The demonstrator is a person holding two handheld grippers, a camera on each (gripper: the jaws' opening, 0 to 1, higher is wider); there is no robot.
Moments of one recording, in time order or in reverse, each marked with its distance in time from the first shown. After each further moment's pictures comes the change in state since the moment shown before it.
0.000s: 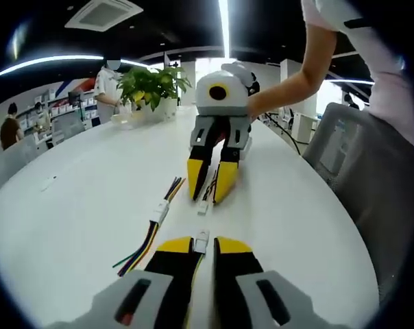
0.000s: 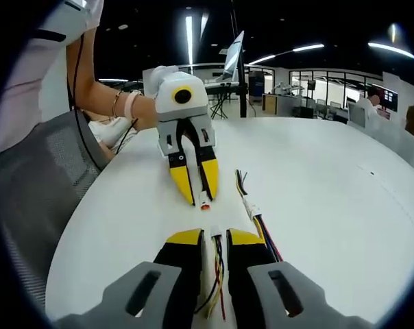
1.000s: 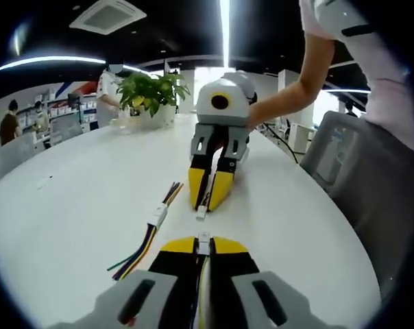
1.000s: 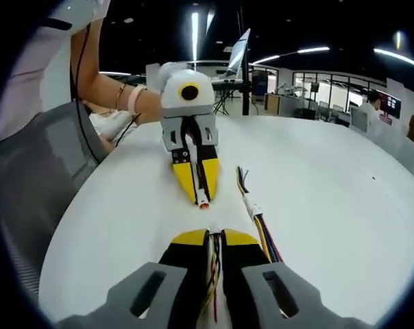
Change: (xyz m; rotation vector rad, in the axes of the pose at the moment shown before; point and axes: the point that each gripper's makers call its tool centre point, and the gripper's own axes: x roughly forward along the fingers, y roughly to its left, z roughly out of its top) left arm 0.005 -0.003 0.005 -0.039 -0.064 -0.027; right arm 0.006 0.002 -0.001 -0.044 0.021 0.004
